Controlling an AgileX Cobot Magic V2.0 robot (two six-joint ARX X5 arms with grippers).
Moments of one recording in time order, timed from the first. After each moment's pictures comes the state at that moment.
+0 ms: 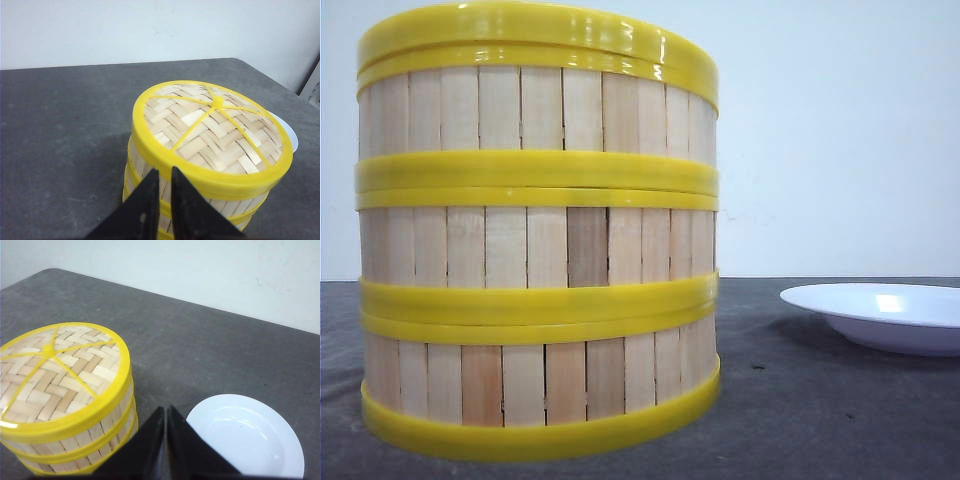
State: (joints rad) left arm -0.31 0.25 0.87 -0.85 0.22 -0.09; right arm 1.20 0.71 1.21 -0.97 0.68 0.36
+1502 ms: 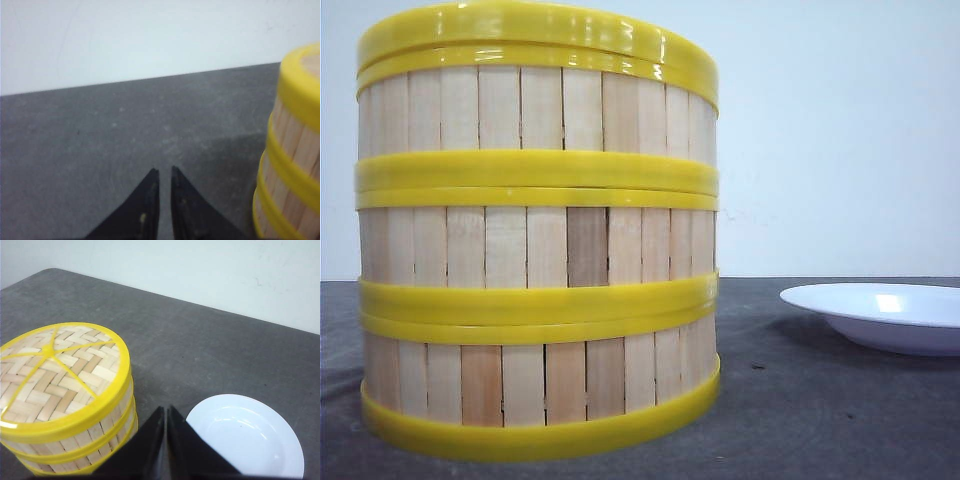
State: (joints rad) left arm -0.03 0.05 0.22 -0.28 0.10 0.10; right arm 1.20 0.71 1.21 -0.97 0.68 0.36
